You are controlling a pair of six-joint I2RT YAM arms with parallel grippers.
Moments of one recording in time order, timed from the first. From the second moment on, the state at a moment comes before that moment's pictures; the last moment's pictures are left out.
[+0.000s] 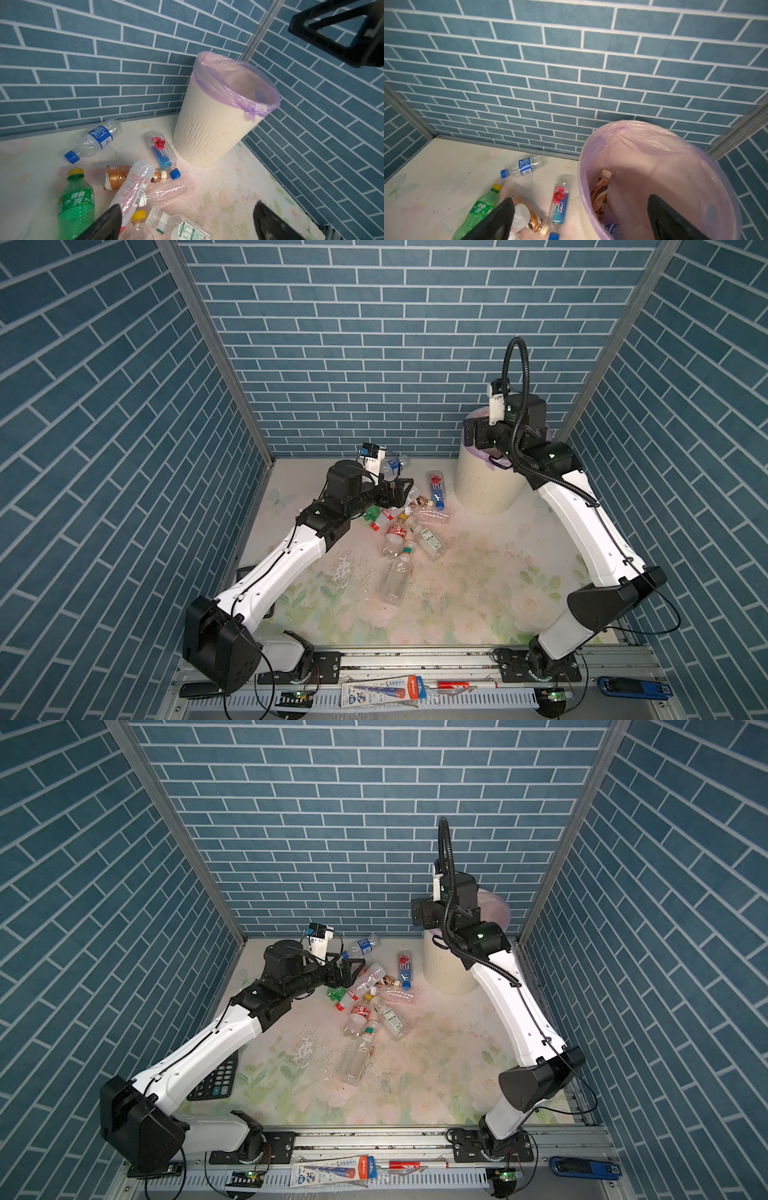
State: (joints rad) left arm -0.52 1.33 1.19 -0.17 0.18 -0.34; right arm 0.52 1.62 1.94 -0.66 0.25 0.02
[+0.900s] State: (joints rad) left arm -0.73 1.16 0.81 -0.44 0.12 -0.47; right arm 0.61 1.34 1.26 -0.54 0.09 0.23
